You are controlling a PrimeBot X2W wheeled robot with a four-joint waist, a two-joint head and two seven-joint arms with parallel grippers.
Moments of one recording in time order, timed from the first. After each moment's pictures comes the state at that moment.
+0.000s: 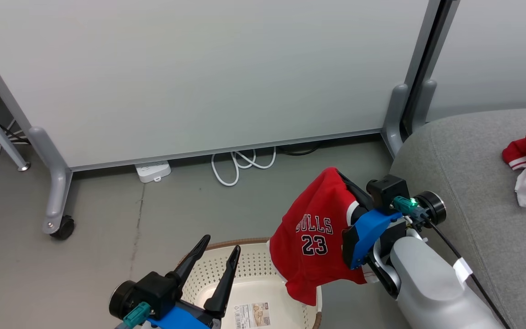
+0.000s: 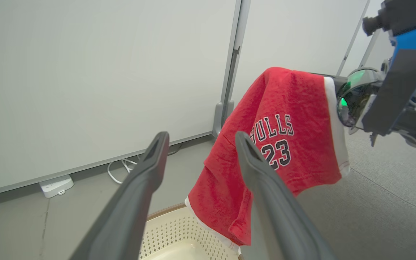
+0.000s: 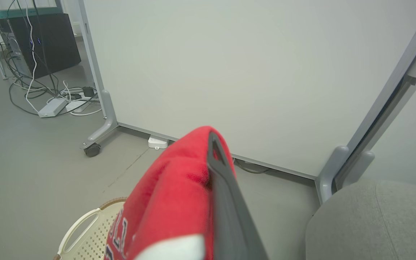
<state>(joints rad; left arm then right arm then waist) -0.19 0.17 -0.51 0.29 -0.38 -0.09 -0.26 -0.63 -0.09 0.44 0.89 0.19 0.13 -0.26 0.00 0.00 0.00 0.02</state>
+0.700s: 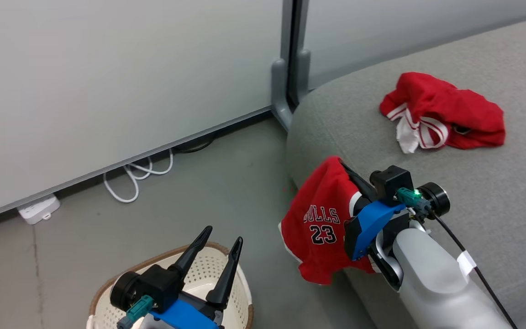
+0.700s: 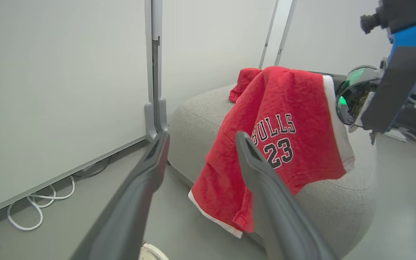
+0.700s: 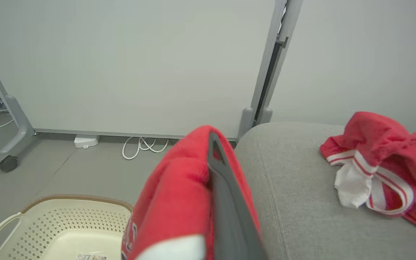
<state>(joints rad) -0.20 0.13 -0.46 0.30 -0.31 -0.12 -0.26 -0.65 -0.10 0.43 0.87 0.18 0.13 -0.26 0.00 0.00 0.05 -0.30</state>
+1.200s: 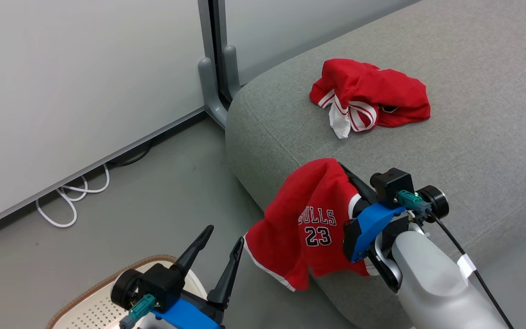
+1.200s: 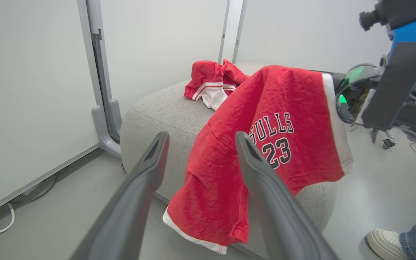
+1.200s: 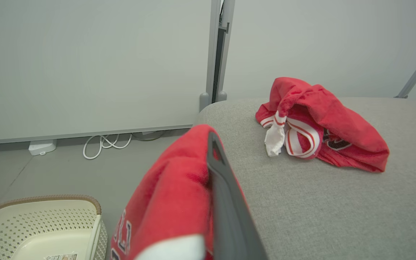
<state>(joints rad) -0.21 0.14 -0.46 0.31 -0.30 -0.13 -0.26 -0.64 -0.09 0.42 0.87 0.19 0.13 -0.26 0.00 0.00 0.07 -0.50</state>
